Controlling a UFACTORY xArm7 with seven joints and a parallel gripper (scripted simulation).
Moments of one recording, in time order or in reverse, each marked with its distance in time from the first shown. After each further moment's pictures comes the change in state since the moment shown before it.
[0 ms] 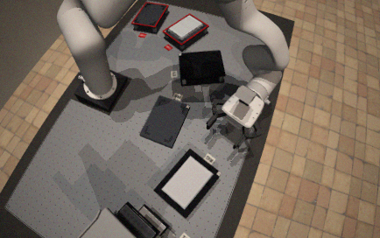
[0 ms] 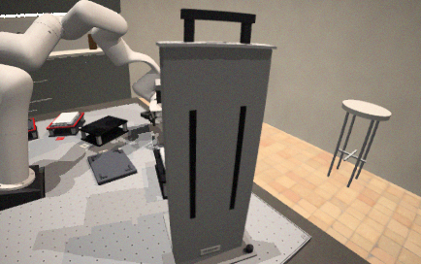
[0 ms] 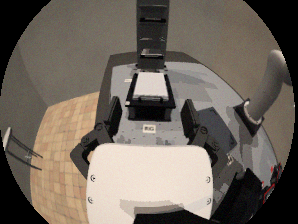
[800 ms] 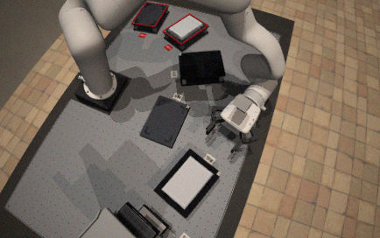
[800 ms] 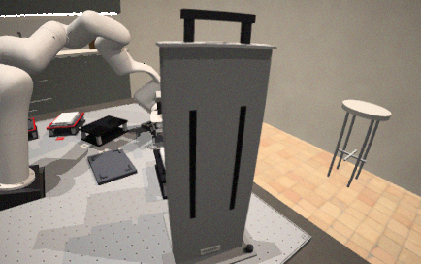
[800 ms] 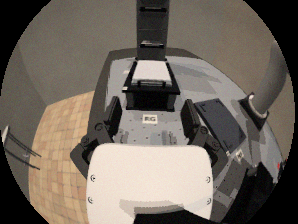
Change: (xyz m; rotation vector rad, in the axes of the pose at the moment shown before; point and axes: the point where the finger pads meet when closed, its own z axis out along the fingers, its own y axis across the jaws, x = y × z) arm -0.042 0.000 0.000 0.000 0.000 0.001
